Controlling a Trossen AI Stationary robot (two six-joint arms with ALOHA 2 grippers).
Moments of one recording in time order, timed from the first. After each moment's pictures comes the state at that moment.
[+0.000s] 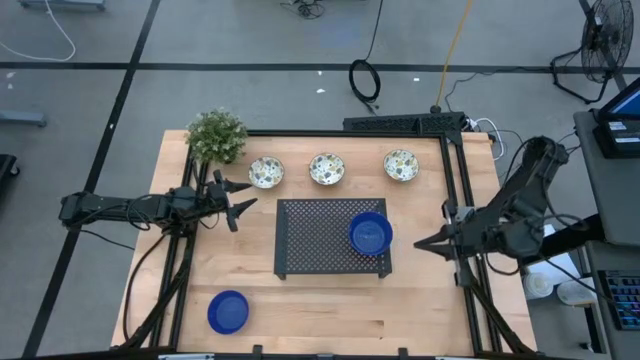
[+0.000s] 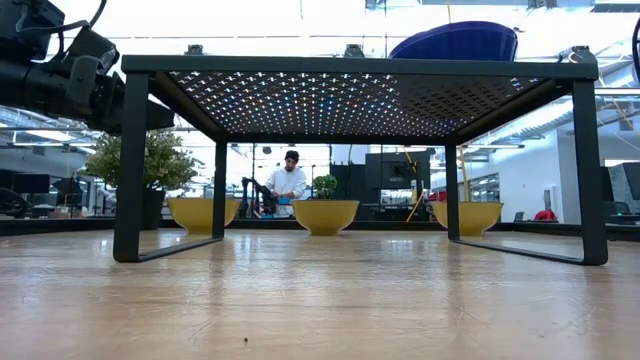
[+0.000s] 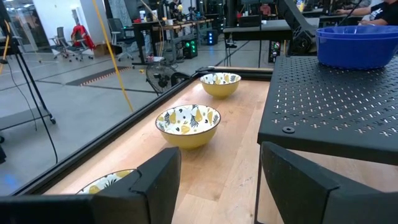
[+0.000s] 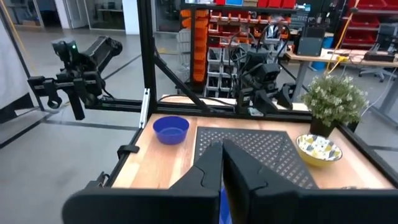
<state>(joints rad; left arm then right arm) 0.02 0.27 0.02 0.16 -0.34 0.02 0.92 0.78 0.83 -0.26 0.84 0.17</state>
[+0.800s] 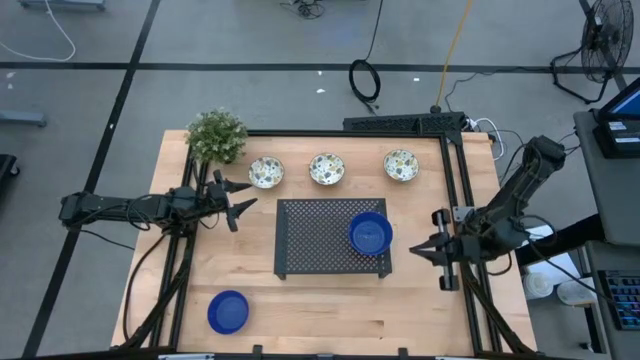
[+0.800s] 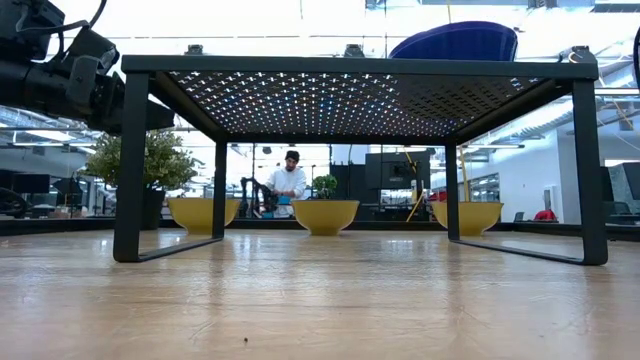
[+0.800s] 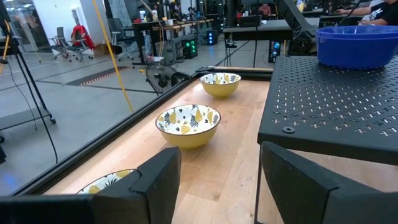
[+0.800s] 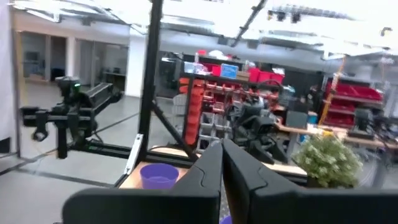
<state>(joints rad) 0.02 0.27 0.02 0.16 -0.34 0.02 0.92 0.78 0.36 0.73 0.81 -0.32</state>
